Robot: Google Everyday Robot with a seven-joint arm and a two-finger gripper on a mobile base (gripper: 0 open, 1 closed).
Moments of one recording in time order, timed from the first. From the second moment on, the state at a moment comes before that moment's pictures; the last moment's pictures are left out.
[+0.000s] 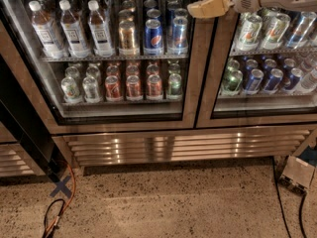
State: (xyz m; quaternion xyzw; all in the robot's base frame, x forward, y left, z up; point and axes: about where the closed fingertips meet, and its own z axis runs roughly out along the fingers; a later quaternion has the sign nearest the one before) arm 0.707 -0.113 1.034 -0.50 0.63 0.17 0.57
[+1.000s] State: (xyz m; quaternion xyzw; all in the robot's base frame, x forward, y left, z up) arm 0.708 -0.115 1.034 -0.50 0.63 0.17 0.57
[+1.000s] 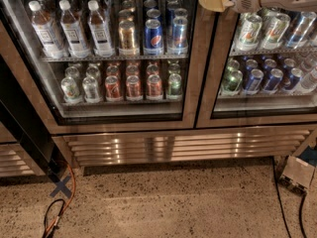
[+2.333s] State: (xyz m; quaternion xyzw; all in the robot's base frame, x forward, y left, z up) arm 0.728 -0.135 1.039 -0.50 0.63 0.17 0.57
